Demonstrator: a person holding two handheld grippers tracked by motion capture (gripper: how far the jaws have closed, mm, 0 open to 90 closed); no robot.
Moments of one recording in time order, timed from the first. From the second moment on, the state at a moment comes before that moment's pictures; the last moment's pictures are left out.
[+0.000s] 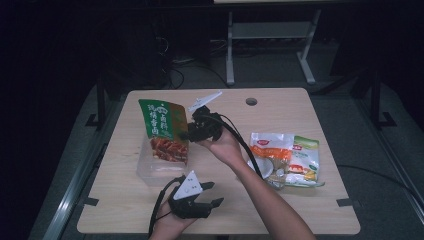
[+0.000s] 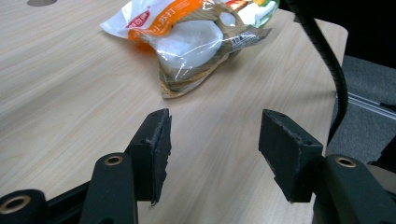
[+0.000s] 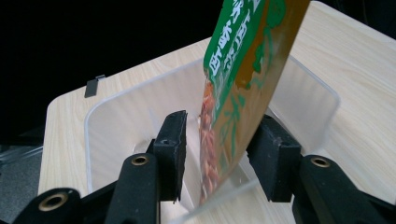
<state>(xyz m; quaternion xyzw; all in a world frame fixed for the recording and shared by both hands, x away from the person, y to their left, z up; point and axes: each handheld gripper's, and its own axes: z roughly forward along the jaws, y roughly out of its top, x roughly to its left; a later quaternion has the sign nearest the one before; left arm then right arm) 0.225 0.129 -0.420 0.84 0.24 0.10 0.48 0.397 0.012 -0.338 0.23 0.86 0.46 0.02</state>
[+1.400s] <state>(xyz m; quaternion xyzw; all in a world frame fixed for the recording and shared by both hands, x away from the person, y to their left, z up) 0.232 0.130 -0.422 0.84 0.25 0.11 0.47 0.360 -0.182 -0.353 0.39 0.85 0.35 0.09</state>
